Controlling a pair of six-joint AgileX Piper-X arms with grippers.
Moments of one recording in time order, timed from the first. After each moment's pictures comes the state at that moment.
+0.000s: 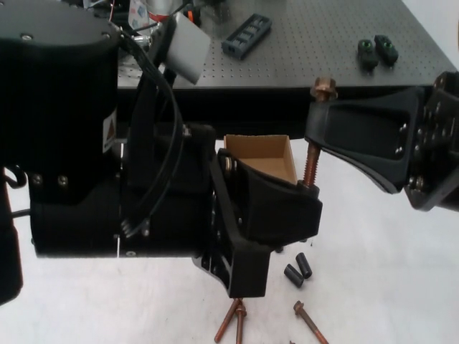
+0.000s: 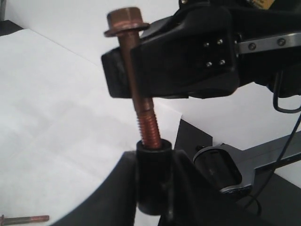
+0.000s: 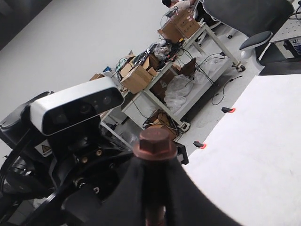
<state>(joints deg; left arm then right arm) -48.1 56.0 -47.8 12.3 31.8 -18.2 22.4 43.4 -36.9 -0.6 -36.3 38.7</state>
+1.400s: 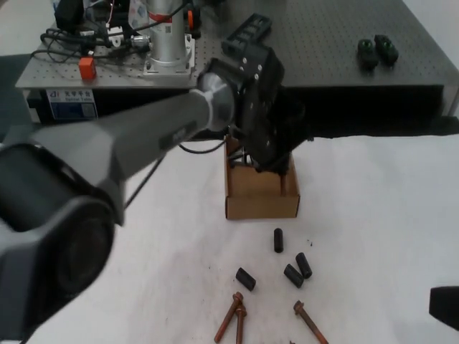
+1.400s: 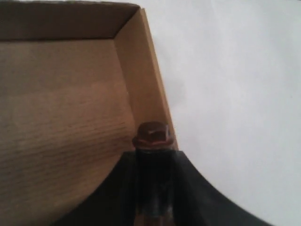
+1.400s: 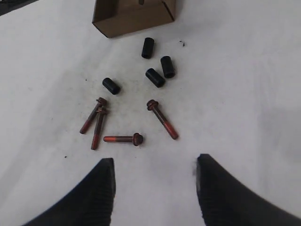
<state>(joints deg) -35.8 131.3 -108.5 33.4 11.9 -33.3 4.8 24.6 -35.9 61.6 -11.4 19.7</state>
